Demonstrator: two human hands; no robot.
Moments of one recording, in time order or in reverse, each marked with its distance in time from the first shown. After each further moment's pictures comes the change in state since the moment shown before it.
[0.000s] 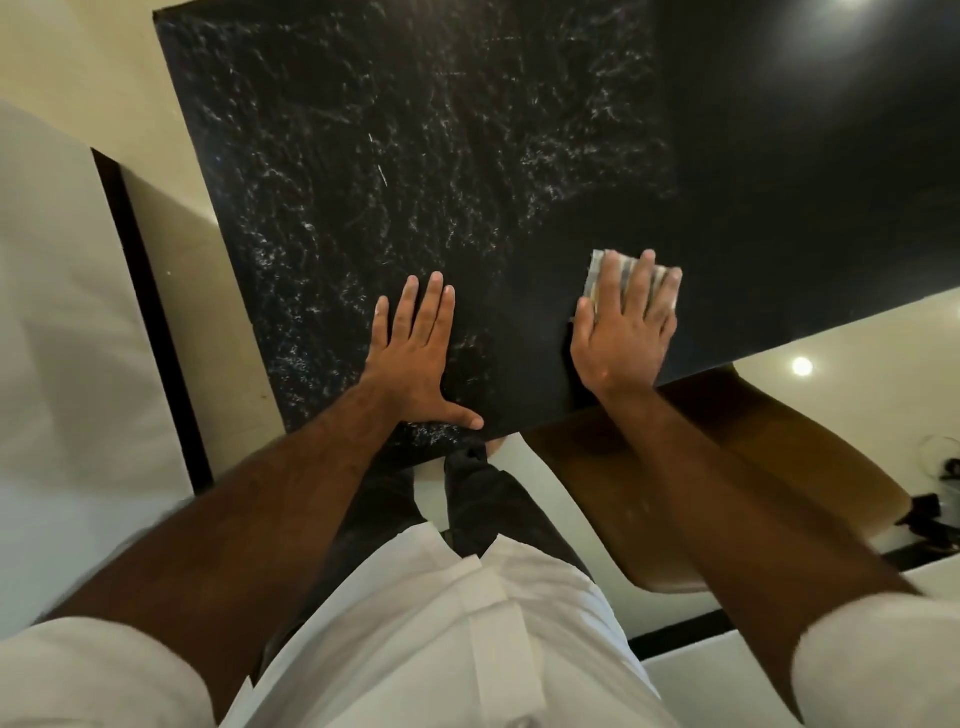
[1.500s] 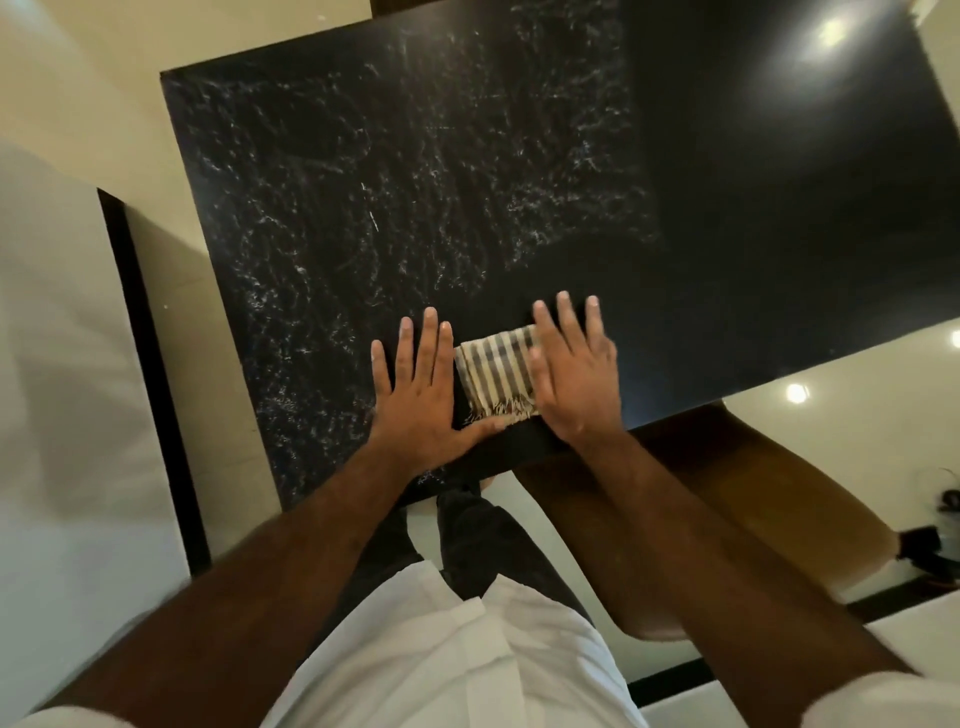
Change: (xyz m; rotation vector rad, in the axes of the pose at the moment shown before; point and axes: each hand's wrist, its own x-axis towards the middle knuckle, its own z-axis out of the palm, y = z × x) left_hand -0.006 0.032 0.009 -0.100 0.270 -0.024; right_hand -0.004 -0.017 -0.004 0.149 -0.039 -0.339
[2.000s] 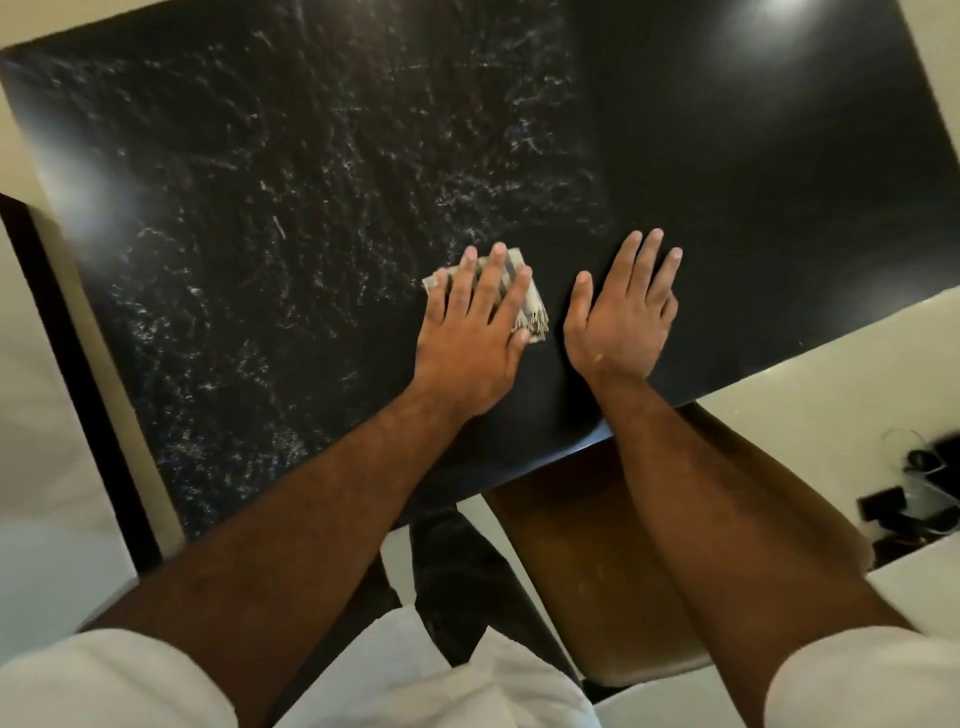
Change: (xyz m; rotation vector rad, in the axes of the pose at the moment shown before) left_hand 0.127 0.101 -0.003 0.107 0.277 0.216; right_hand 0.075 0.091 -0.020 -0.125 0.268 0.503
